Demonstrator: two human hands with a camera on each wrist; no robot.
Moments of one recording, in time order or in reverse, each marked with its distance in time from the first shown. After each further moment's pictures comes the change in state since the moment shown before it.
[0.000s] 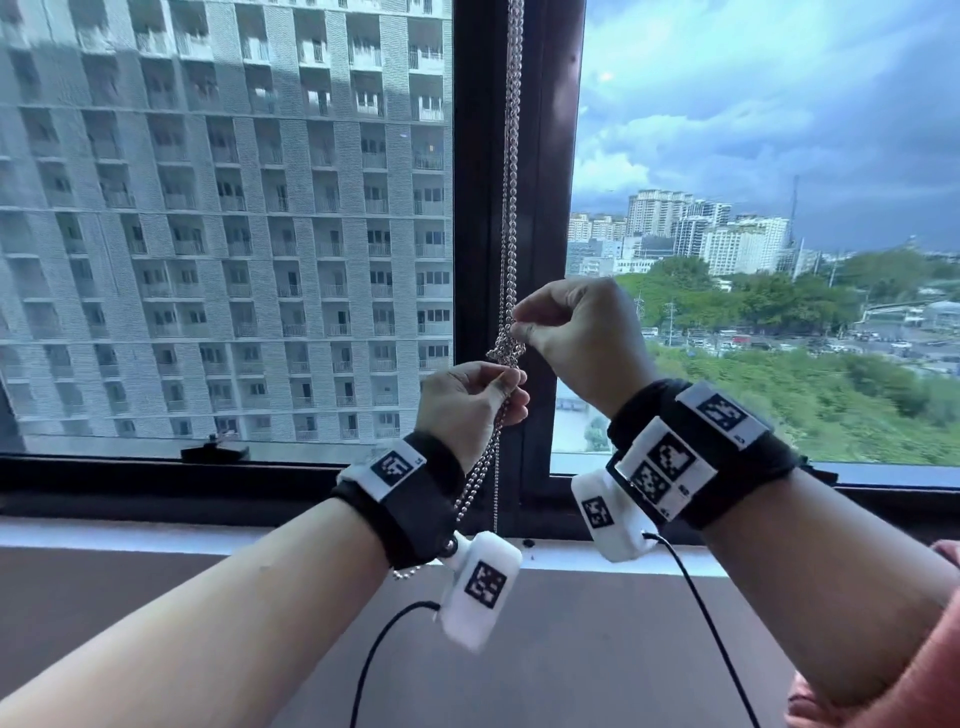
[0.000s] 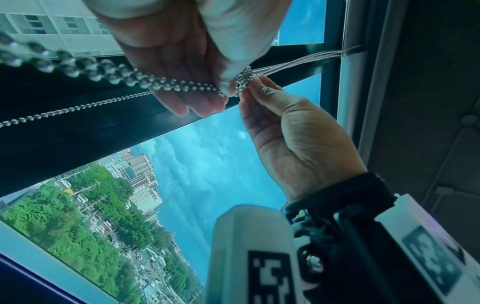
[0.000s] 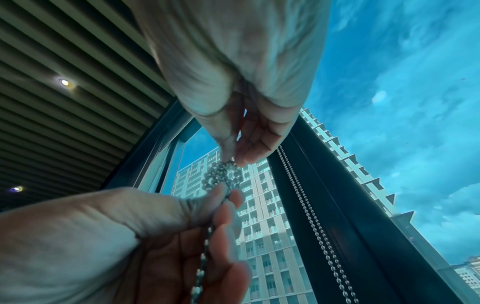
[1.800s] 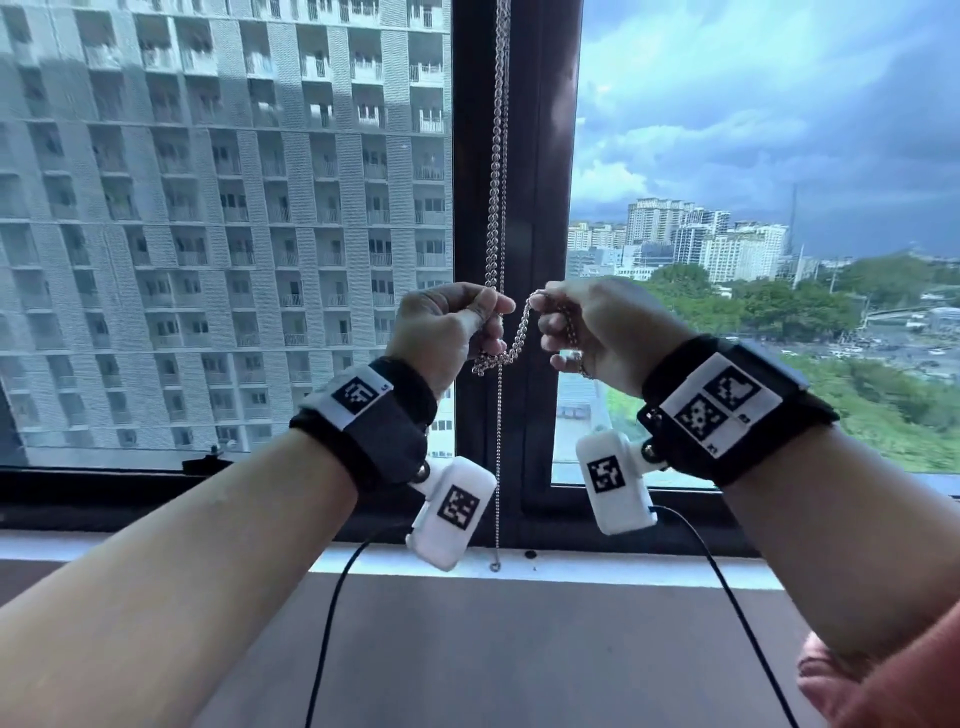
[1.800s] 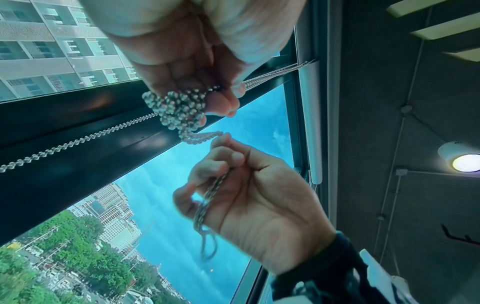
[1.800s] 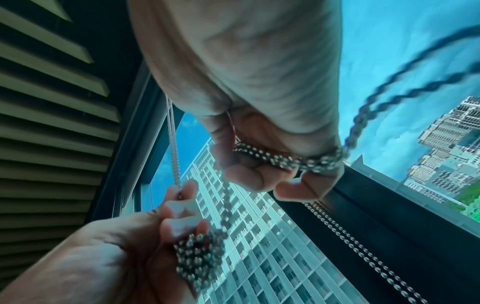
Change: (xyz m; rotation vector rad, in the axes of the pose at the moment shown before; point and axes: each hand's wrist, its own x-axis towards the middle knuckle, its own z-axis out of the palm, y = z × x) left_hand 0.033 0.059 -0.010 0.124 -0.097 0.194; right_hand 0.023 -0.018 -0.028 0.539 -0.356 0.643
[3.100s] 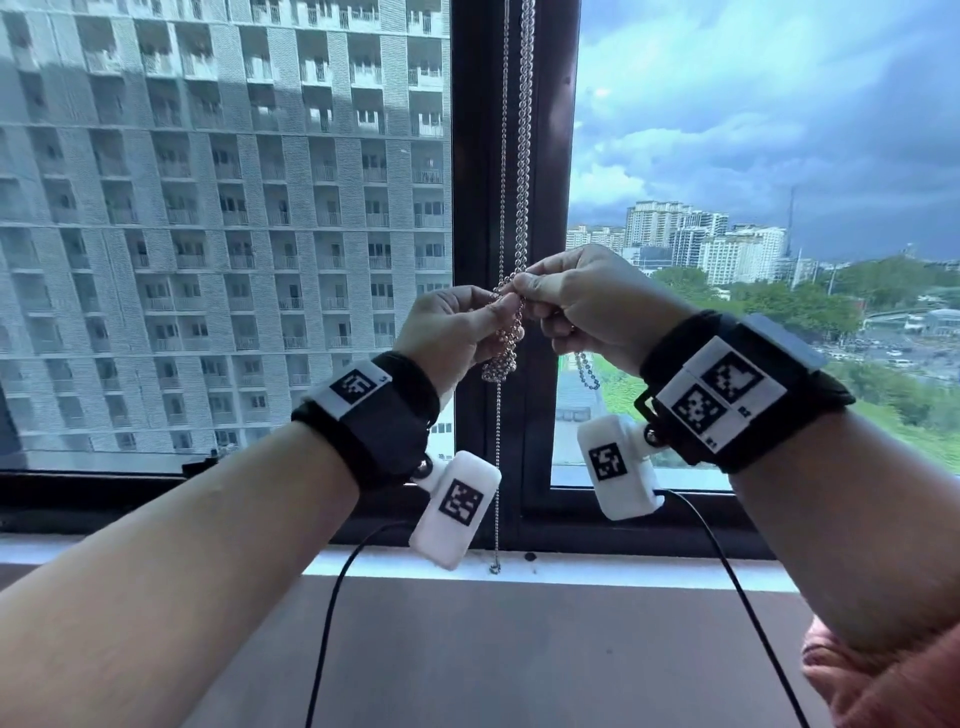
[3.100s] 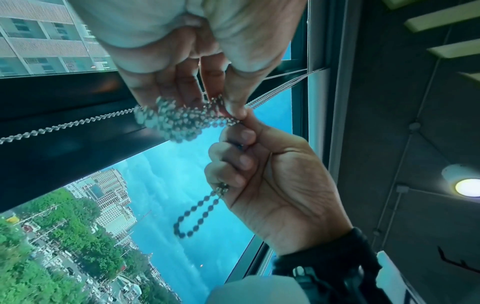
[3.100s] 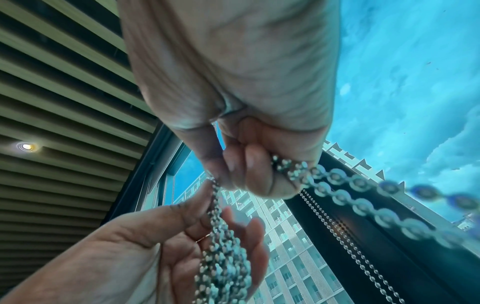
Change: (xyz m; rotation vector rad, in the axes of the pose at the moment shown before) left_hand 0.001 0.006 0.005 -0.048 -0.061 -0.099; right_hand -0.012 -0.023 0.010 -0.215 -0.026 -0.203
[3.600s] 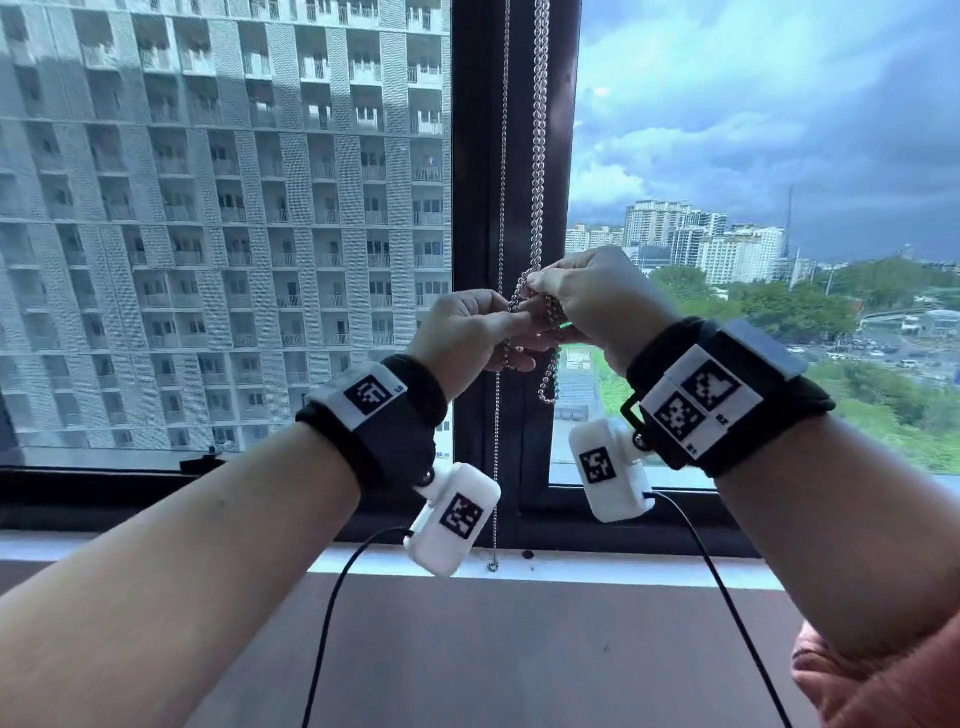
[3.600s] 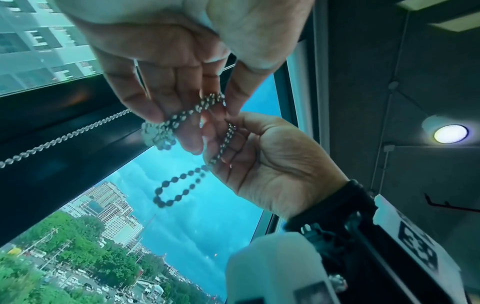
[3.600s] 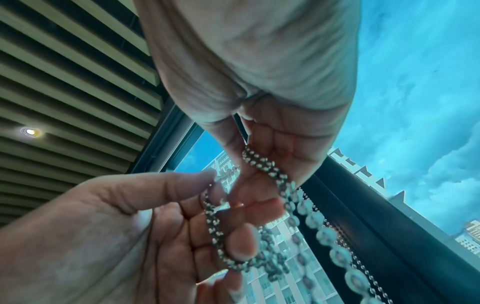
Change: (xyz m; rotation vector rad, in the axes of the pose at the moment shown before) left_hand -0.006 0.005 0.009 0.185 -0.088 -0.005; right_hand 0.002 0.002 0.005 -0.010 0.197 -0.002
